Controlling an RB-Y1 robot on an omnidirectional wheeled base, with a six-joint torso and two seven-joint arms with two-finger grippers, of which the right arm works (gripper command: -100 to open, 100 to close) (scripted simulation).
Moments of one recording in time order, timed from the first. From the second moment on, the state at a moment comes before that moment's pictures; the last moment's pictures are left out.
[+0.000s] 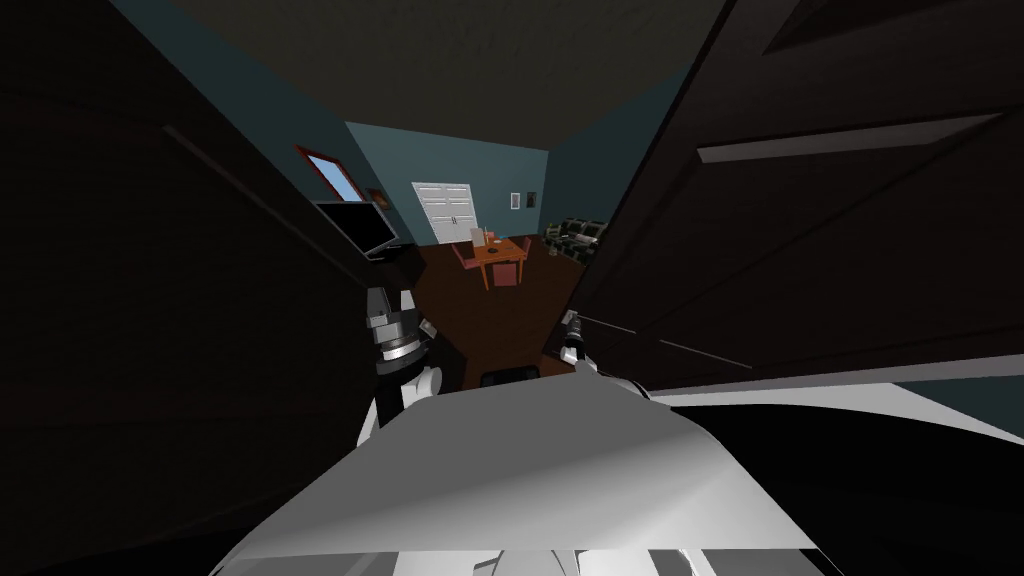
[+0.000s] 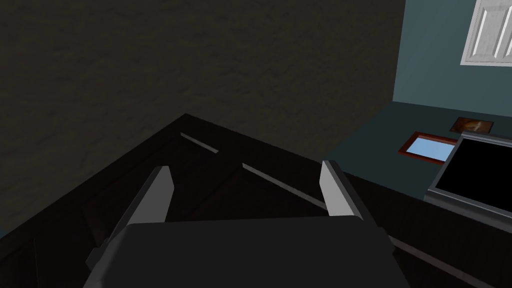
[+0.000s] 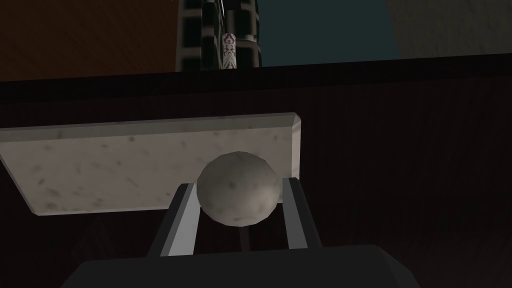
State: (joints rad) arm -0.18 -0.18 -0.32 -0.50 -0.31 -0.84 0.09
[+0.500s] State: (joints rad) arm -0.17 -0.18 -0.35 -0.49 -0.33 -0.84 0.10
